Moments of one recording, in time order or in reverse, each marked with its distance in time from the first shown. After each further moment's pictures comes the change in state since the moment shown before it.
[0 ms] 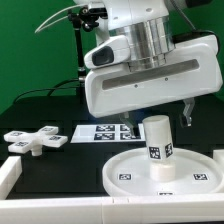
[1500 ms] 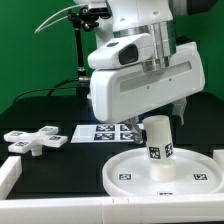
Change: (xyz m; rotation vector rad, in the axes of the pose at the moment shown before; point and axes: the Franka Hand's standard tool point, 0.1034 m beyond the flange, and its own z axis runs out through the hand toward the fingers) arm -0.004 0.001 0.005 -0.049 -0.001 -0.565
